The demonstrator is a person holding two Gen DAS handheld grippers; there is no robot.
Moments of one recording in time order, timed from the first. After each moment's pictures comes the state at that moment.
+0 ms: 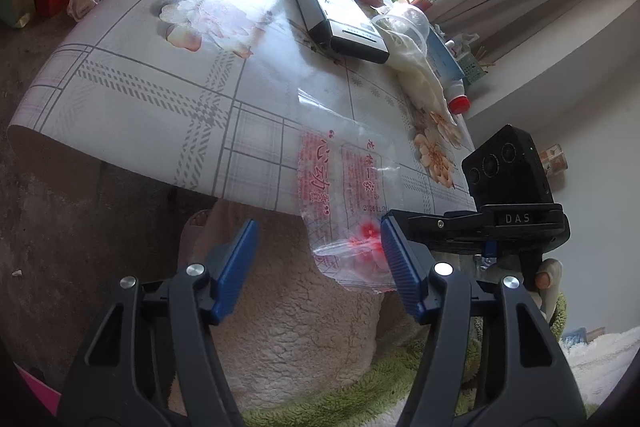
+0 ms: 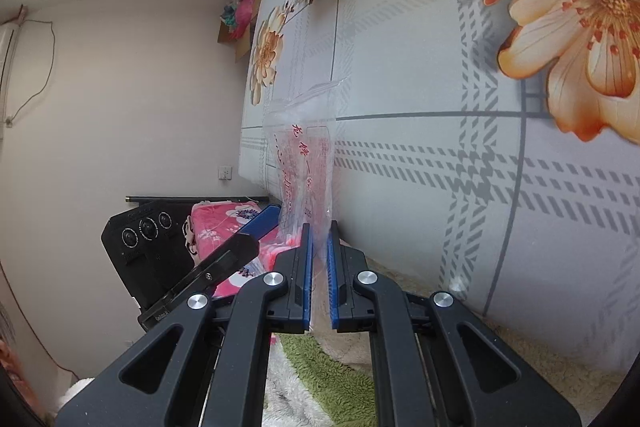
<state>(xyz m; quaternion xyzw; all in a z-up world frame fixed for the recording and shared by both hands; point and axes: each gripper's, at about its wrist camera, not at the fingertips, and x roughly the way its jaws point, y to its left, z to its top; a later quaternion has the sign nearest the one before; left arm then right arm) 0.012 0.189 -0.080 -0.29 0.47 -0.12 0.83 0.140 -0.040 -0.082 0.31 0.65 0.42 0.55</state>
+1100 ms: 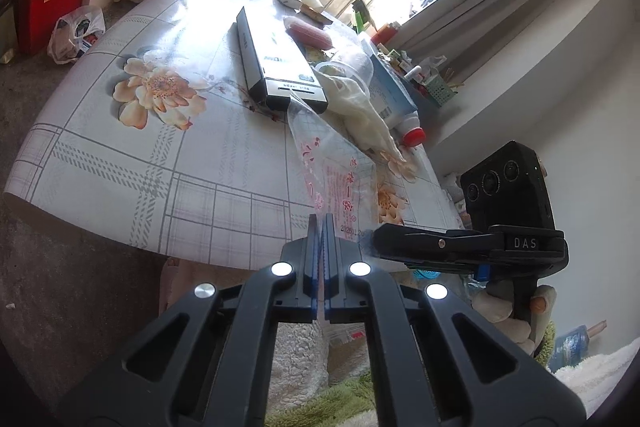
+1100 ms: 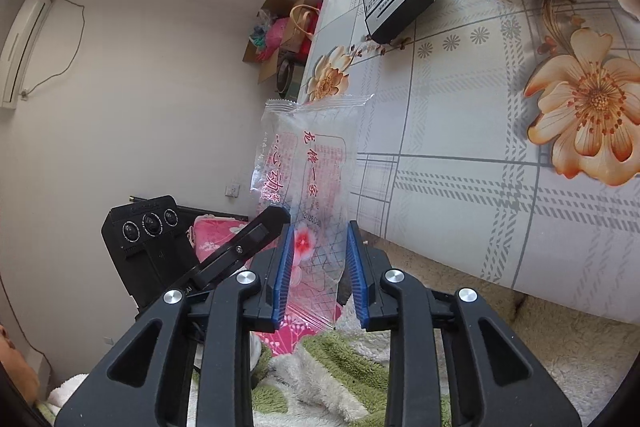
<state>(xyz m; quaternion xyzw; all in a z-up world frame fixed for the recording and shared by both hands) 0.021 0.168 -0.026 -0.28 0.39 -0.15 0.87 0.139 -0.055 -0.007 0.27 0.57 0.44 0.64</state>
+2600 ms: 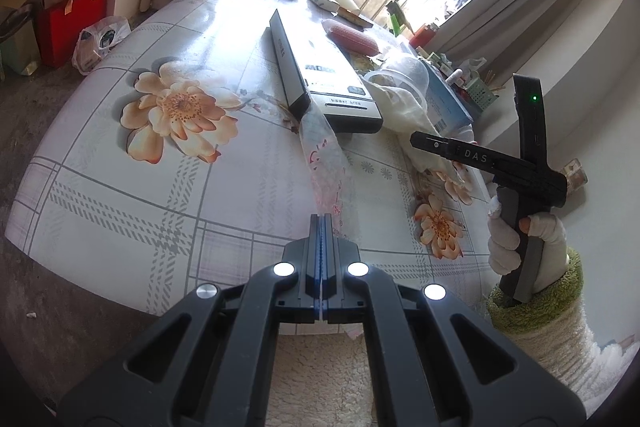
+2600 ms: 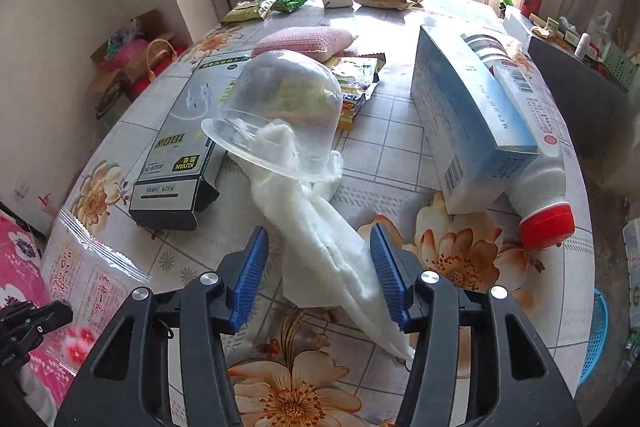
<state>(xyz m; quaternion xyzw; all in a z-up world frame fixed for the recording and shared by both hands) 0.060 0.172 -0.047 -0.25 0.41 -0.08 0.88 0.253 -0.070 -0.002 -0.04 0.48 0.22 0.85</state>
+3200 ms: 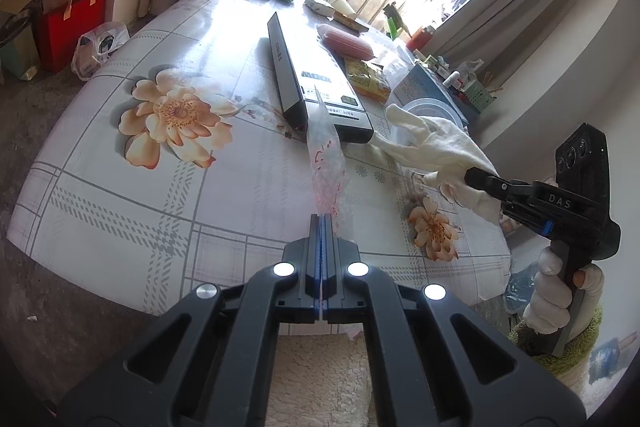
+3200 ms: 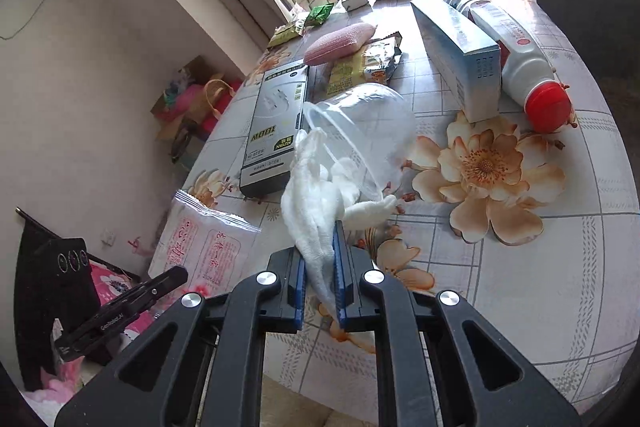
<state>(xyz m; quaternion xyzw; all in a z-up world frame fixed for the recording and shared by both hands) 0.058 0.169 -0.043 -0.24 0.40 -0.08 0.88 0.183 -0.131 0.031 0.19 0.47 0.33 0.79</state>
